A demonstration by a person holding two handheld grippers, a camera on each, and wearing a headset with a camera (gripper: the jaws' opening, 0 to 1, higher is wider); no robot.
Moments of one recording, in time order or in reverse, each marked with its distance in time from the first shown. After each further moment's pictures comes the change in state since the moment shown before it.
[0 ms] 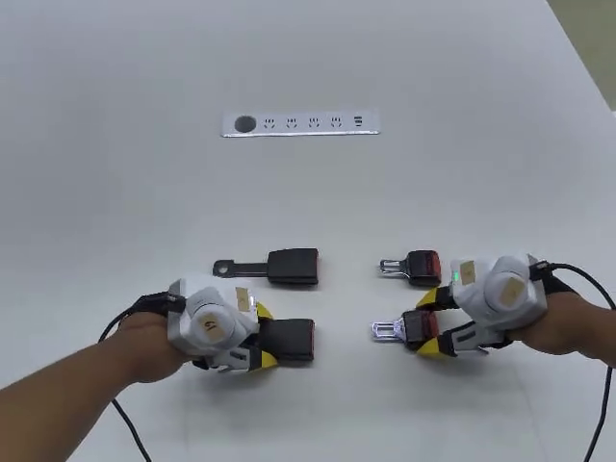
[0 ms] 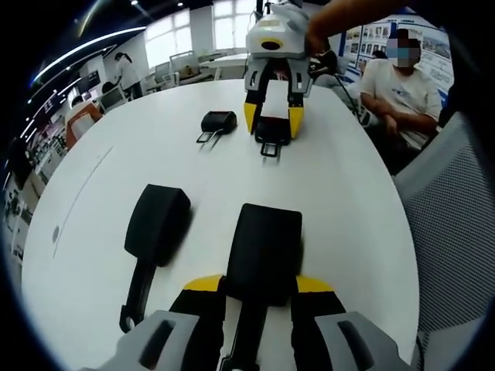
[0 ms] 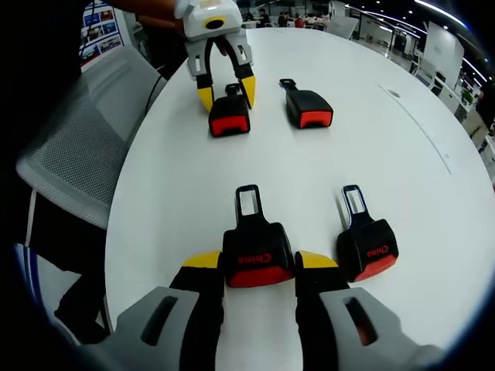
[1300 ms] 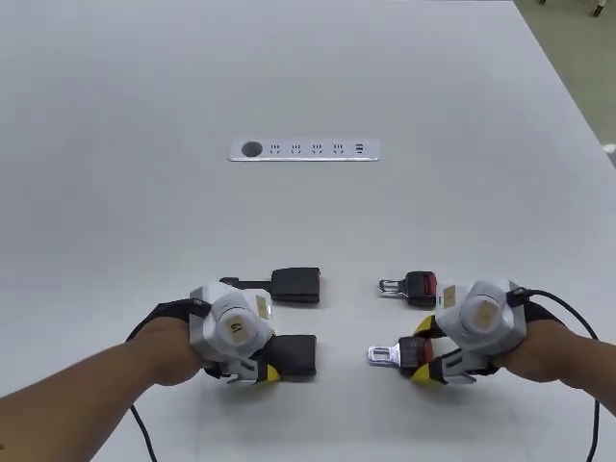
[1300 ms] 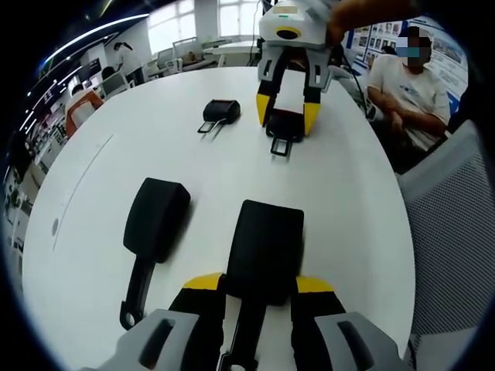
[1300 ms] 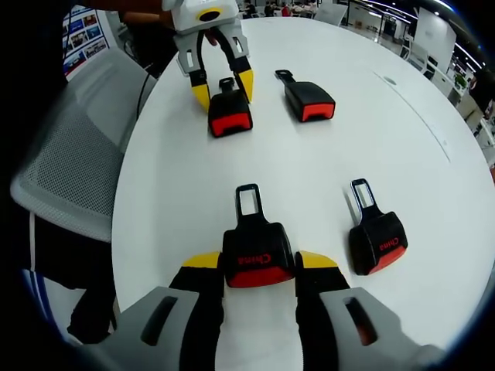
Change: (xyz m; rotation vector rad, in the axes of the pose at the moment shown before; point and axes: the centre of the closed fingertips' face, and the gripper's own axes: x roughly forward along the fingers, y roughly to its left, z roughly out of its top) left arm -0.002 -0.002 0.002 -0.040 0.075 0.005; right arm 0.003 0.010 -0.001 0.071 0.046 -0.028
